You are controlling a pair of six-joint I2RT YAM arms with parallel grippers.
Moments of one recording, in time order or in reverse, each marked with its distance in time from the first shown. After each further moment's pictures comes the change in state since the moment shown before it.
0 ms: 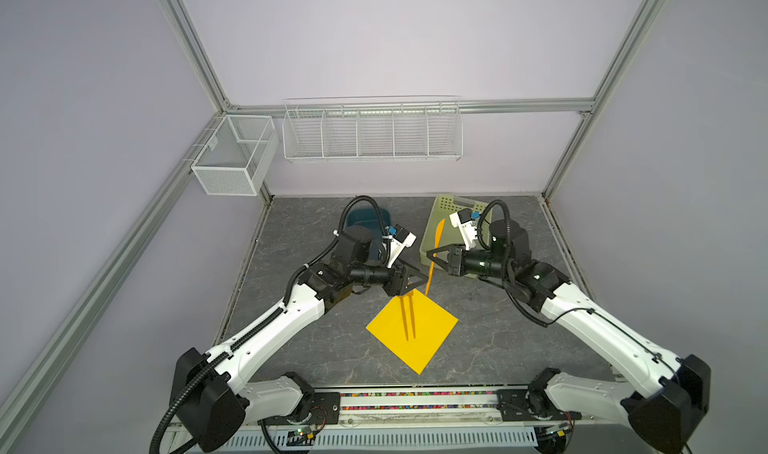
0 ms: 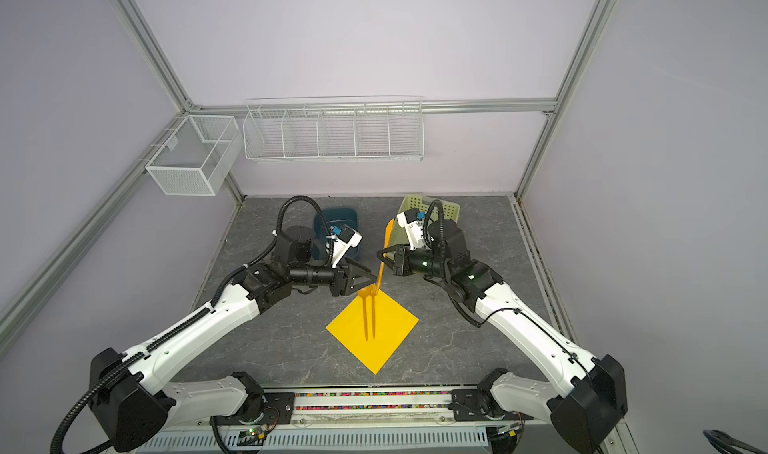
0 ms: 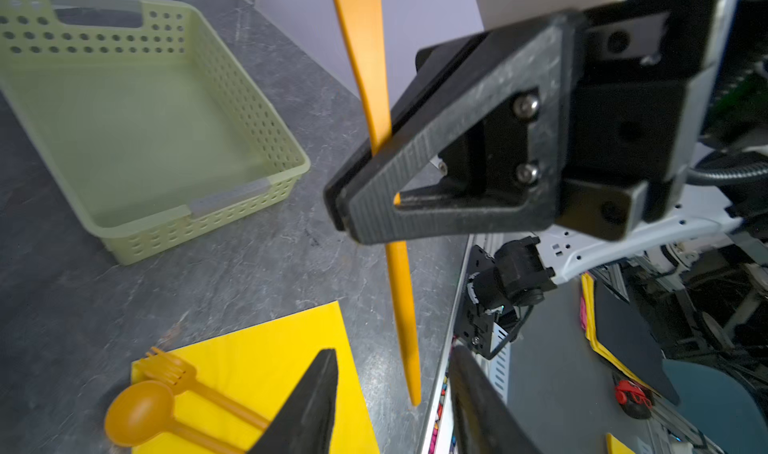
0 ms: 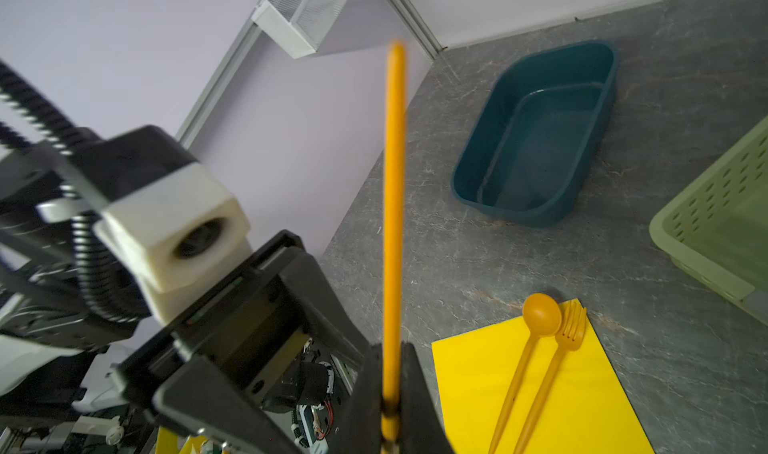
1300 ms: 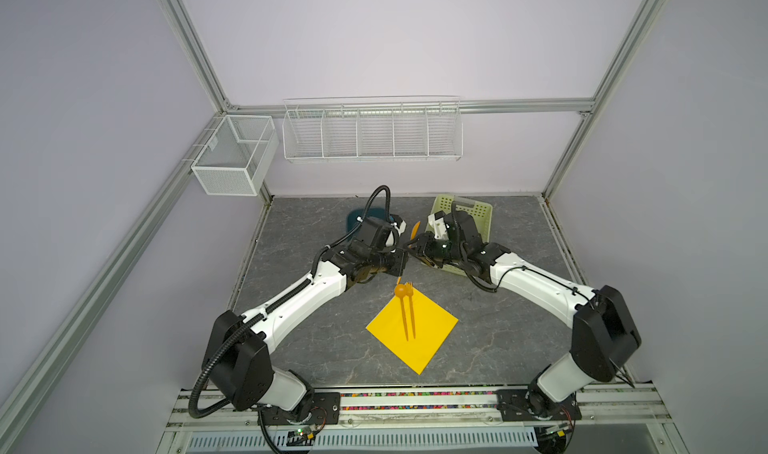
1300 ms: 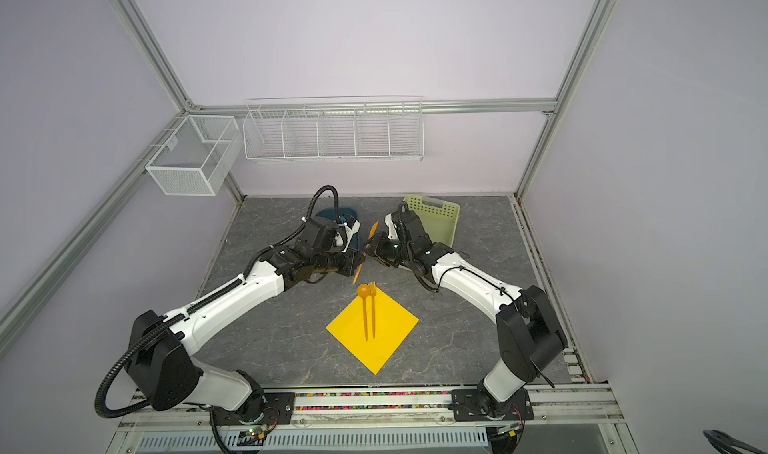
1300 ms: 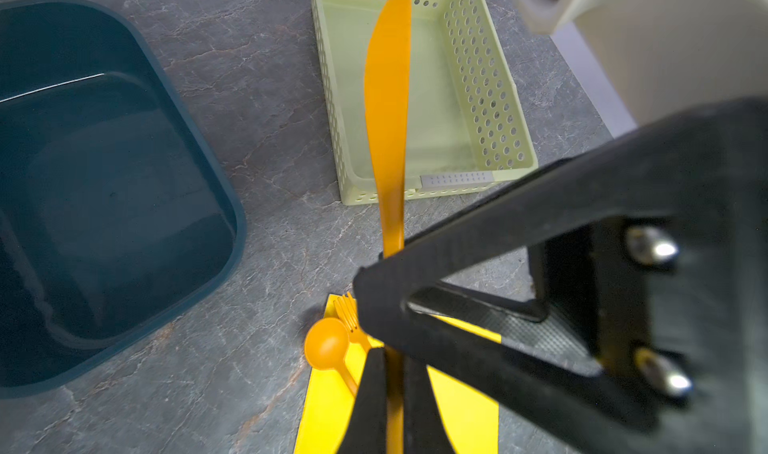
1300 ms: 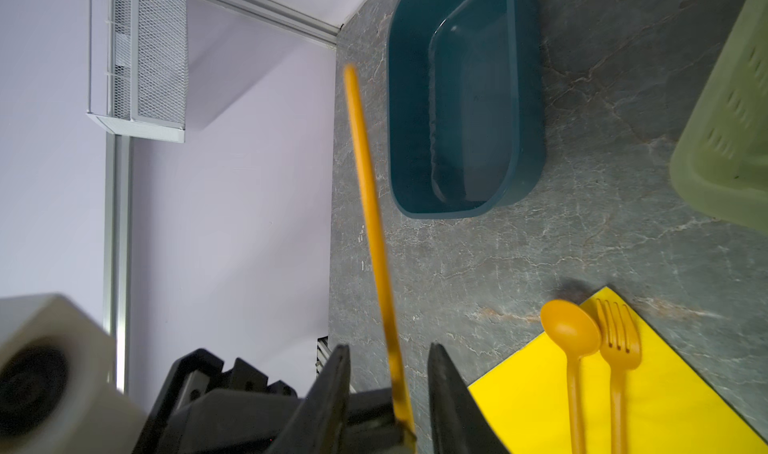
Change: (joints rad) left arm 0.002 0.233 0.183 -0.204 -0.555 -0.072; right arm 0.021 0.466 0.147 0.119 0.111 0.456
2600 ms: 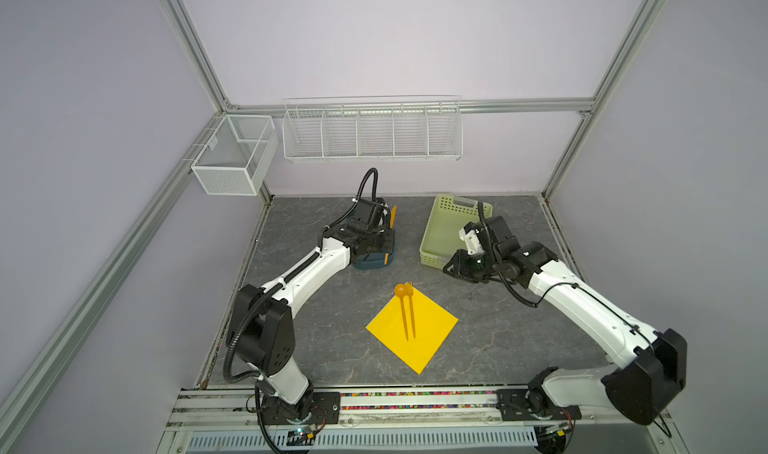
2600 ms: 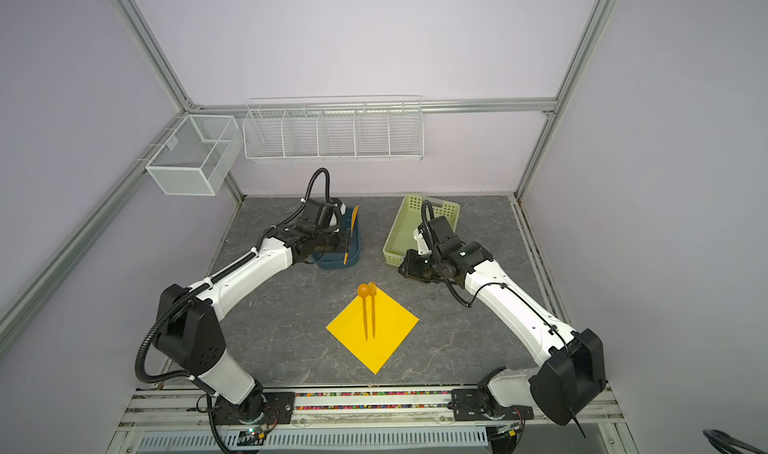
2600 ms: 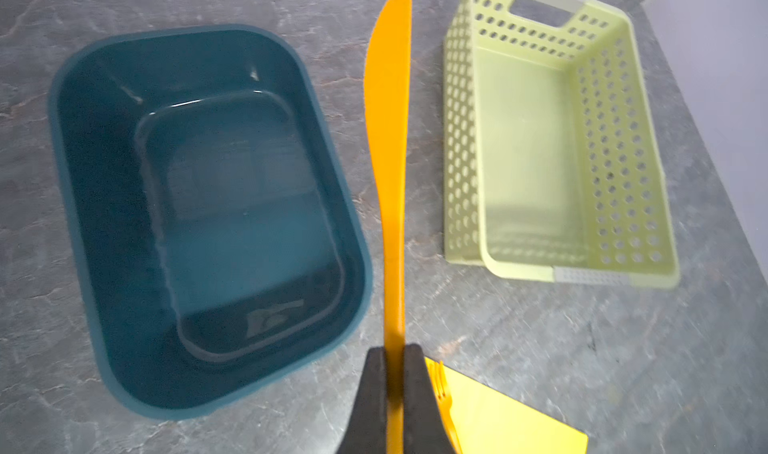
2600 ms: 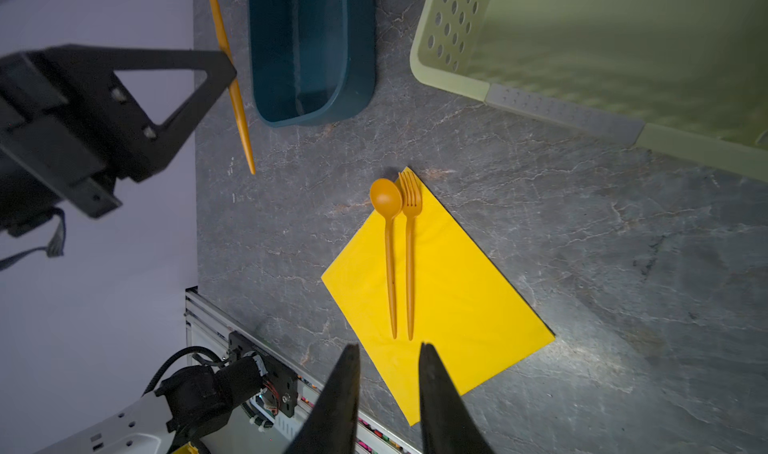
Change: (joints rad) left arm 0.112 0.154 0.145 -0.044 -0.088 -0.016; right arm -0.084 -0.273 0.001 -0.625 0.104 -0.351
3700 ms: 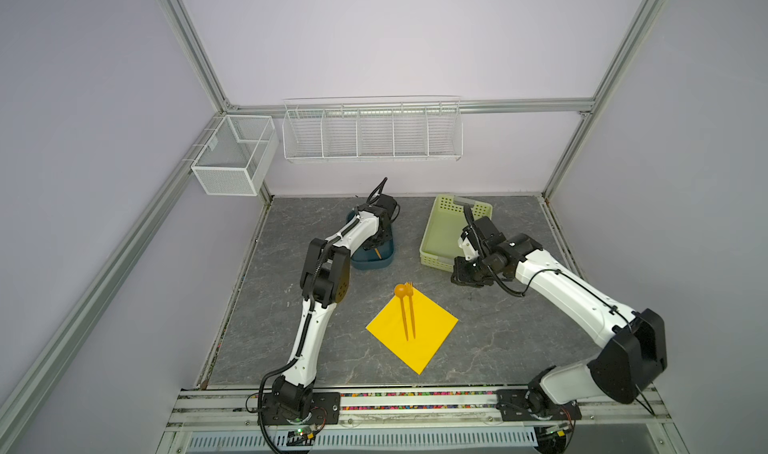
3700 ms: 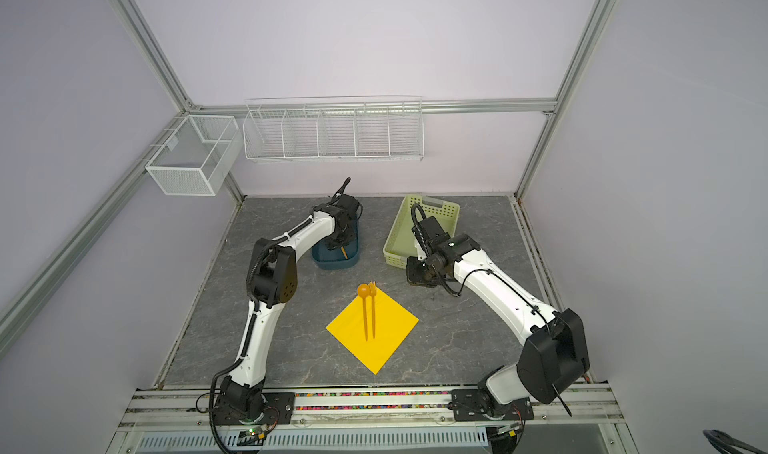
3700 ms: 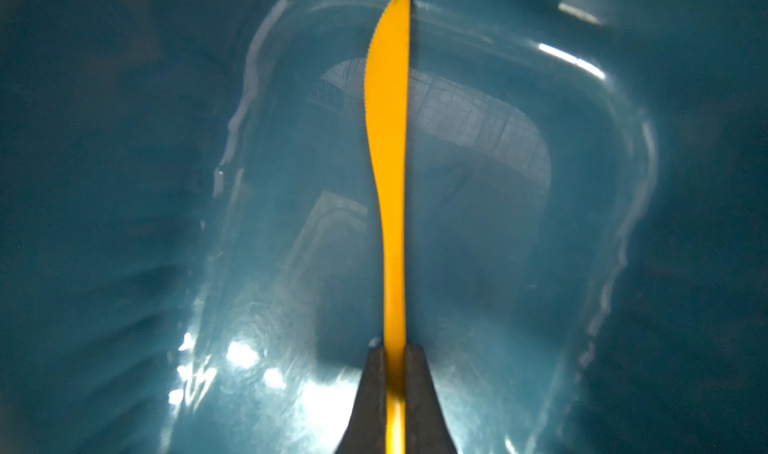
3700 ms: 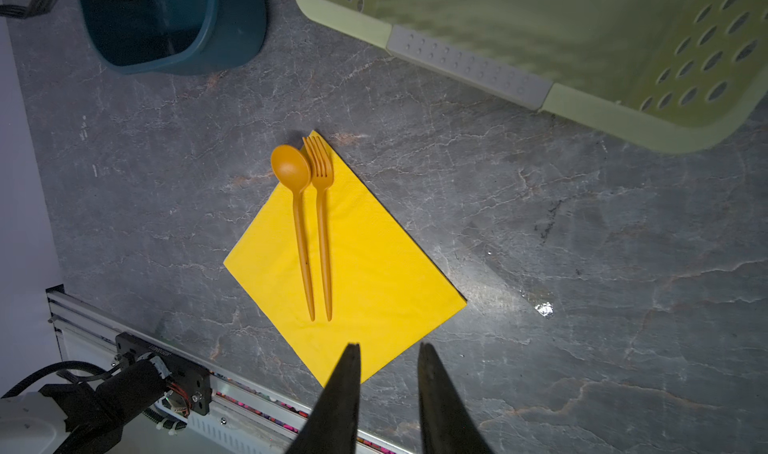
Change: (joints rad) left arm 0.101 0.779 0.692 -0.397 -0.356 -0.460; right arm -0.001 0.115 0.082 -0.233 0.139 -0.145
